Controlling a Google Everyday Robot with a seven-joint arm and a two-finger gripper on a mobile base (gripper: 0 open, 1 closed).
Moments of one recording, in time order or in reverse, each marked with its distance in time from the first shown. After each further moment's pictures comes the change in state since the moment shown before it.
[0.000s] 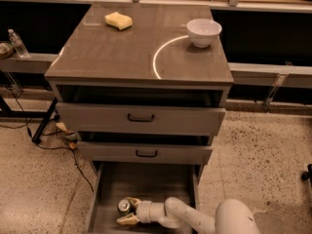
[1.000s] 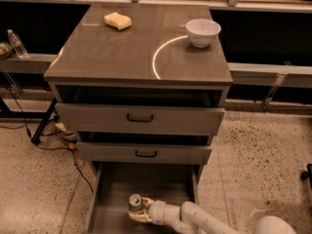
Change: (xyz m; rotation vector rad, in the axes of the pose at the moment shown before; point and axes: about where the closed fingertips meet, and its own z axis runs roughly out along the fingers) arm -0.060 0.012 -0.079 0.079 -0.135 0.039
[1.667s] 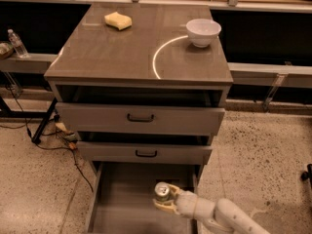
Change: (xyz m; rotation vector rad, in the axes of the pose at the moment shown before) arm -0.134 -0.001 -0.139 0.154 -0.047 -0.188
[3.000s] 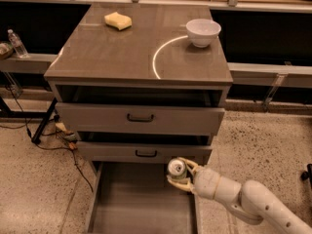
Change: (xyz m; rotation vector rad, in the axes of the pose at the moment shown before) arm -0.175 -0.031 -0.068 0.118 0.024 -0.251
